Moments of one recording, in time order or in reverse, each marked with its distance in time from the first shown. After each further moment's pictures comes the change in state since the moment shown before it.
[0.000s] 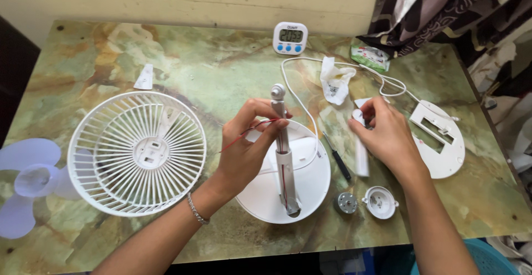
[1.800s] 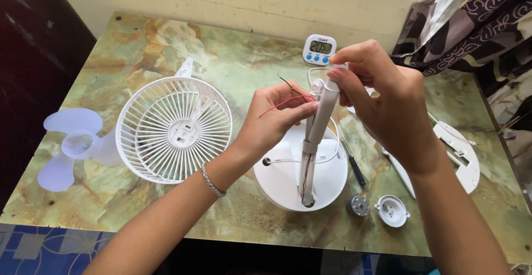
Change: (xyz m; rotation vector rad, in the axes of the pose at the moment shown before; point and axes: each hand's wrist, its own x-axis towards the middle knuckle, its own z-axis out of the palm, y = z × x) left_hand 0.029 0.012 -0.013 -0.254 -0.073 -0.353; right_hand -0.001 -0.152 -0.061 0.284 0.135 -0.800
